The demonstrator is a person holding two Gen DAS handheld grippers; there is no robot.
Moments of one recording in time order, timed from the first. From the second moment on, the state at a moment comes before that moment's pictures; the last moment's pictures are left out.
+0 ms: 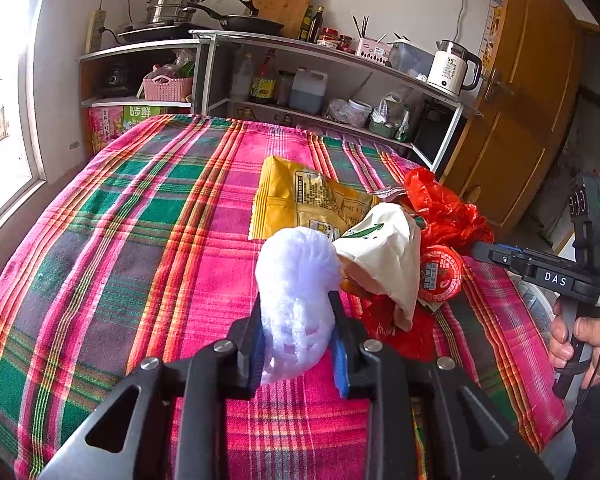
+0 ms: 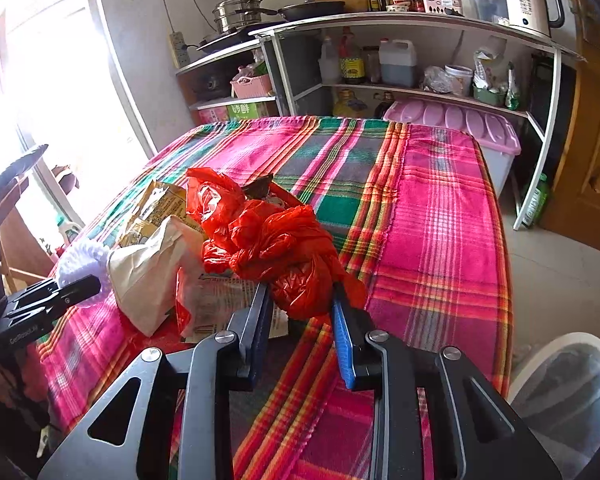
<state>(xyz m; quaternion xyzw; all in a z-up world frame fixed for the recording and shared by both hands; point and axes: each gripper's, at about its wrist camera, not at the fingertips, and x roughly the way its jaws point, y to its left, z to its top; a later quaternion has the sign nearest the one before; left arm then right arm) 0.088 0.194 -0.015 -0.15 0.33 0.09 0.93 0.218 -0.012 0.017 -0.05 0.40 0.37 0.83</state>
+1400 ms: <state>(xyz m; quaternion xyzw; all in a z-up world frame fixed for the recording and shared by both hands) 0.130 -0.003 0.035 -0.08 0.32 -0.09 0.94 0.127 -0.220 0.039 0.07 0.38 0.23 0.89</state>
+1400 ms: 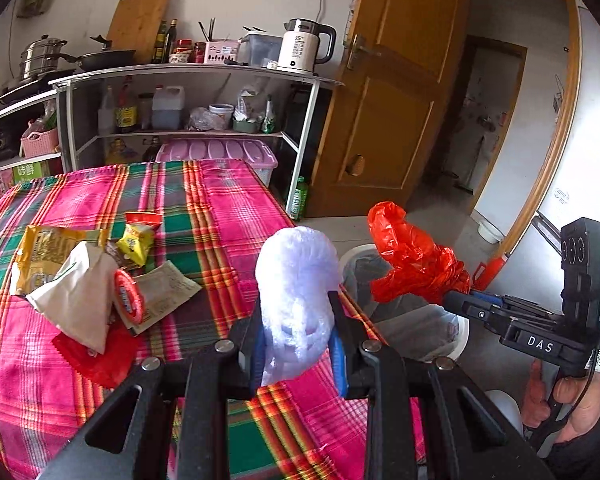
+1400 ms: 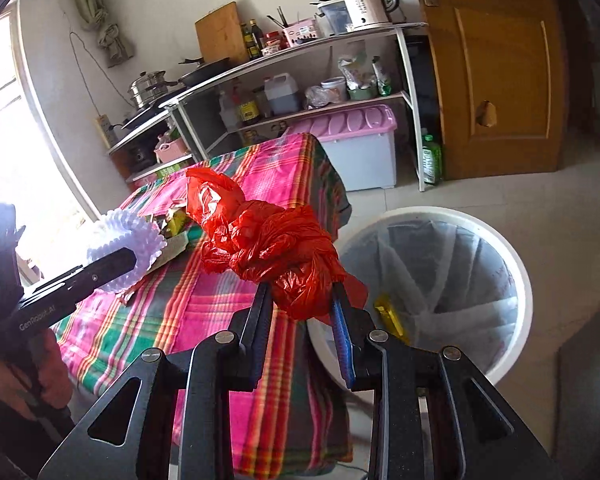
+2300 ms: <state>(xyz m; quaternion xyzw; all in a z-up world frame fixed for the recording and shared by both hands) 0.197 -0.131 0.002 -0.05 0.36 -0.20 0.91 0.141 -0.306 -0.002 0.10 0.42 0.11 0.90</state>
